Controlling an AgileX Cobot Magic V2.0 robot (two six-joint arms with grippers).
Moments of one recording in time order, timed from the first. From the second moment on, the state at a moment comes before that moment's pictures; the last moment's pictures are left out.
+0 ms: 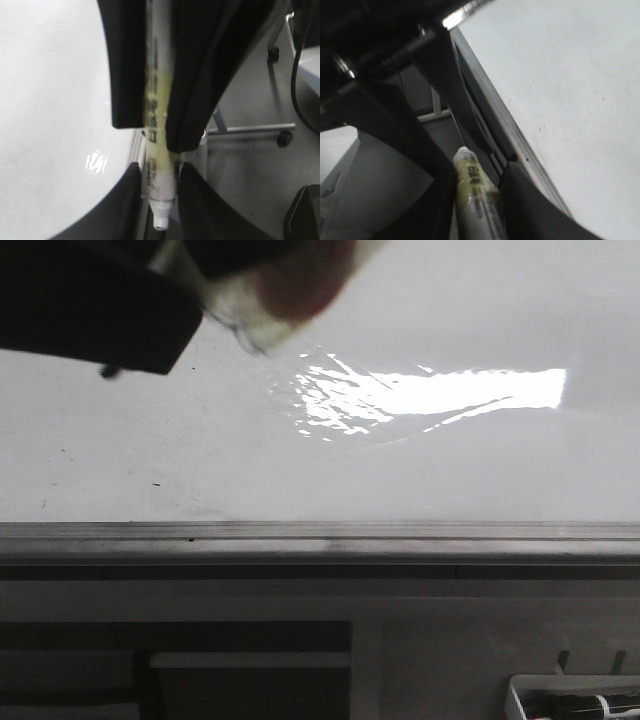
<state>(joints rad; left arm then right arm) -0.94 0.91 -0.66 -0.63 0.41 1.14 1.09 1.03 -0.79 -0.08 0.32 -0.05</state>
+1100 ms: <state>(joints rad) -0.40 0.47 -0.53 -0.72 0.36 0.62 0.84 1.17 -0.93 -0.15 0.43 -0.05</state>
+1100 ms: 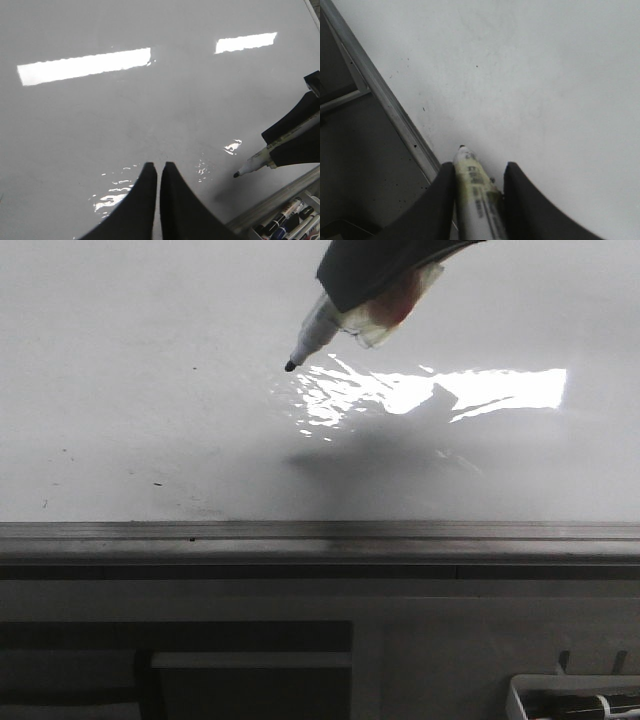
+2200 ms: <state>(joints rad) -0.40 0.47 -0.53 -0.74 0.38 0.62 0.68 1.27 -0.94 -0.18 0.33 -0.01</state>
